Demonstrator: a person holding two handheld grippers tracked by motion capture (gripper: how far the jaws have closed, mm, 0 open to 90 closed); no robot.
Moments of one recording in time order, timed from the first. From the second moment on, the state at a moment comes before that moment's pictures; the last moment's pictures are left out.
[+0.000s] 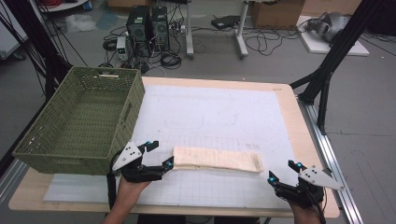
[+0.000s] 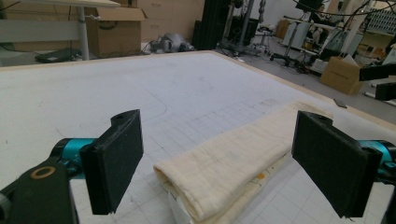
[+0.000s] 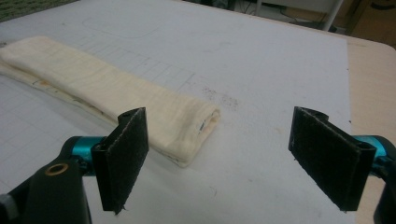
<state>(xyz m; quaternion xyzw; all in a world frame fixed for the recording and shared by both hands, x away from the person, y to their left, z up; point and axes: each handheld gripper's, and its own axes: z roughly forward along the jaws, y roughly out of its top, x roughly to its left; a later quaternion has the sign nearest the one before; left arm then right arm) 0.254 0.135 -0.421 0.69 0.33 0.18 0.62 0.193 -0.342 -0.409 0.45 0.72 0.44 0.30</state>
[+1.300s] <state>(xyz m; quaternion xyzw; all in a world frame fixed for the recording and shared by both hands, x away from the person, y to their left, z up) 0.254 0.133 -0.424 0.69 0.33 0.18 0.61 0.195 -0.339 -0.410 0.44 0.72 0.45 0.29</state>
